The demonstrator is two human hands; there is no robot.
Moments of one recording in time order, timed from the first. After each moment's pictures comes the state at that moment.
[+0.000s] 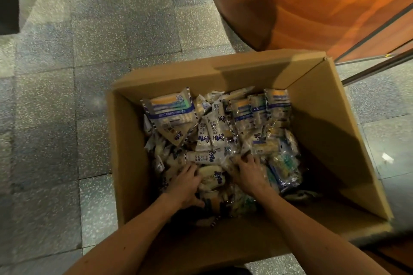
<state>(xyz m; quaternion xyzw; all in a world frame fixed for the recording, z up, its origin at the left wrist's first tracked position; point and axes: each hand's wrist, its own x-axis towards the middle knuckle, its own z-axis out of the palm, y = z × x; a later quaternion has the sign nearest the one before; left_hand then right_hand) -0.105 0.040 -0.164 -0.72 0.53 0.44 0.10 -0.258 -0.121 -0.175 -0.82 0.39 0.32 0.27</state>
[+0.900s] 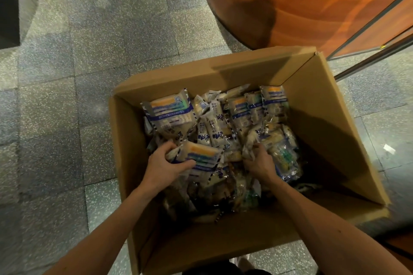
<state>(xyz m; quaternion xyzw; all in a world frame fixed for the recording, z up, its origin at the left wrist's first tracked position) -0.058 0.044 -0.093 -0.82 0.19 0.42 -0.35 -0.263 -0.144 -0.150 -0.62 0.61 0.13 0.48</state>
